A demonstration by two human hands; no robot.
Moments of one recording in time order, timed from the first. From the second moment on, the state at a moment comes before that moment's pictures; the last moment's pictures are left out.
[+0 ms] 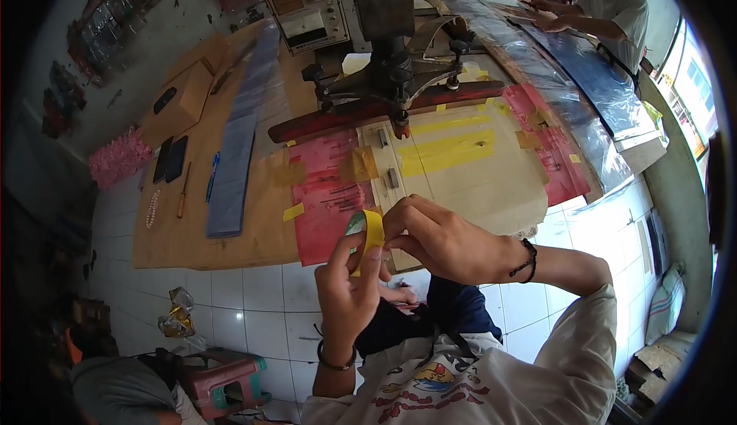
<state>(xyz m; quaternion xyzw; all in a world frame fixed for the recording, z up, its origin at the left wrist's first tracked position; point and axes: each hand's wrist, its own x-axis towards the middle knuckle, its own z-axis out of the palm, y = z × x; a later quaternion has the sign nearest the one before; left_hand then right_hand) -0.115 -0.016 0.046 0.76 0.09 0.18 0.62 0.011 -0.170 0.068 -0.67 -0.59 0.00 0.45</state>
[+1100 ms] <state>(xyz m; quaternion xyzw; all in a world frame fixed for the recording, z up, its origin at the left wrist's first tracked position) -0.082 -0.019 0.061 0.96 -0.08 0.13 0.24 0.066 -0.190 0.092 -0.77 -0.56 0.26 0.17</state>
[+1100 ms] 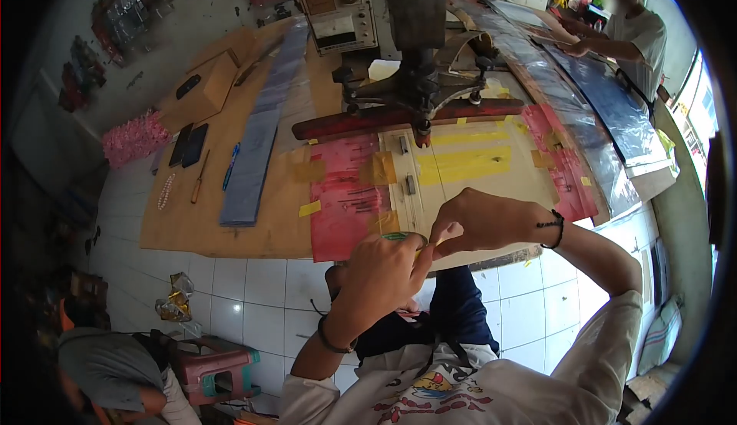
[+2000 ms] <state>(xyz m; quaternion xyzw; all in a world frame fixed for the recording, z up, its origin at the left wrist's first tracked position) -0.042 0.070 0.004 0.93 -0.07 0.27 0.24 0.054 -0.179 0.142 -0.73 -0.59 -0.09 0.35</state>
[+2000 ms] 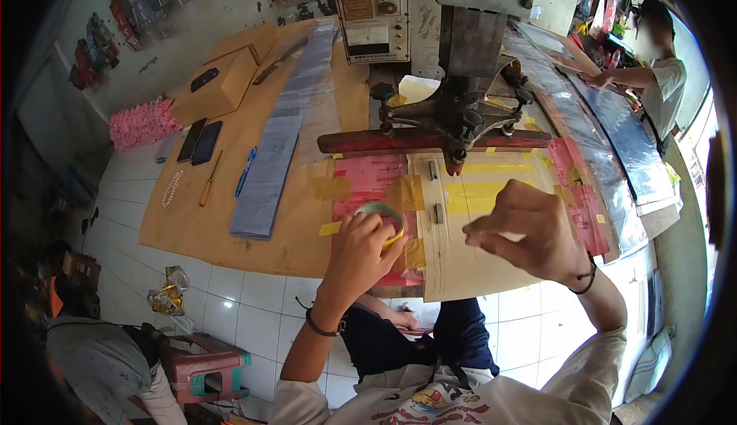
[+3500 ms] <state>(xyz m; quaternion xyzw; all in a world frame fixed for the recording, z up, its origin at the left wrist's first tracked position) 0.300 0.217 -0.020 0.76 -0.09 -0.07 0.64 0.075 -0.217 -0.022 -0.87 -0.25 -0.02 0.43</state>
